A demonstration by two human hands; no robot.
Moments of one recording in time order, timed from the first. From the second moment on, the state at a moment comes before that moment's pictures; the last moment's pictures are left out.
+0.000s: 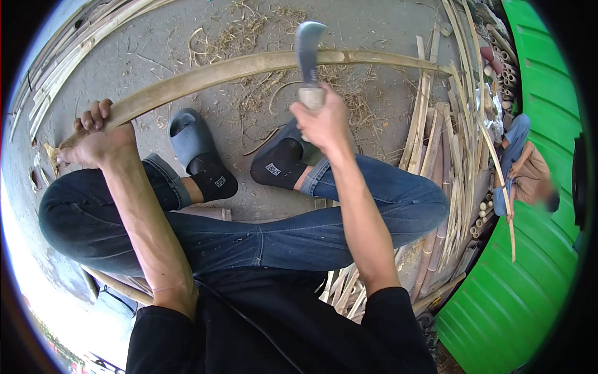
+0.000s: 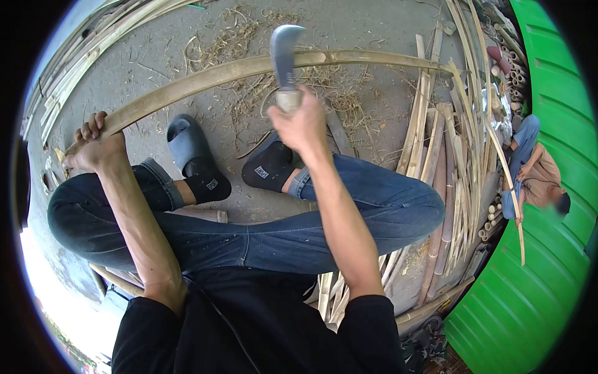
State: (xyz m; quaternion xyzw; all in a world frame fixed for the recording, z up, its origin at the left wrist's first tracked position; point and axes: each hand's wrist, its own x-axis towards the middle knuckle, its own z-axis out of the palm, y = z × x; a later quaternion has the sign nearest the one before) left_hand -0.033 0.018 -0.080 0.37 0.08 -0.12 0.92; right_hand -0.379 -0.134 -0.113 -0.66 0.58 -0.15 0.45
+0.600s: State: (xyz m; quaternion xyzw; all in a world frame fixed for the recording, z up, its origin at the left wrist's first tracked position) left_hand -0.030 0.016 -0.067 0.35 0.07 -0.13 0.93; right_hand -0.472 -0.155 -0.054 -0.77 0.60 -0.09 0.22
